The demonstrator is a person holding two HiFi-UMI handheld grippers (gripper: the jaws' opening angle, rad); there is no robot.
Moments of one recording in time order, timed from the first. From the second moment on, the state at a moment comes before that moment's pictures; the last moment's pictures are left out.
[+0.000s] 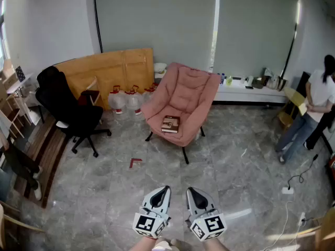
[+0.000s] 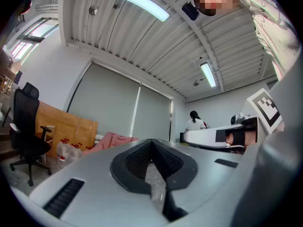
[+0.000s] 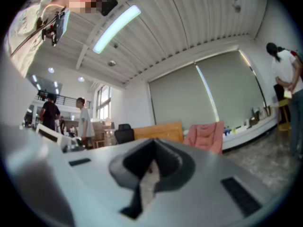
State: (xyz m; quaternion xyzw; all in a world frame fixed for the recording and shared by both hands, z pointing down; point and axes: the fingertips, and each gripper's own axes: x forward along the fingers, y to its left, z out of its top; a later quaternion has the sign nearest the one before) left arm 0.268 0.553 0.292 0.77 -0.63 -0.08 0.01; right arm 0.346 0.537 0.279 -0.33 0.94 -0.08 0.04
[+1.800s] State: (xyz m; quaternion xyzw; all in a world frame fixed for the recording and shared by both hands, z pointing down) left arm 0.070 0.451 0.307 0.78 -0.62 -0.06 0.01; right arm 0.120 0.444 0.301 -0.31 0.95 -0.10 0.03
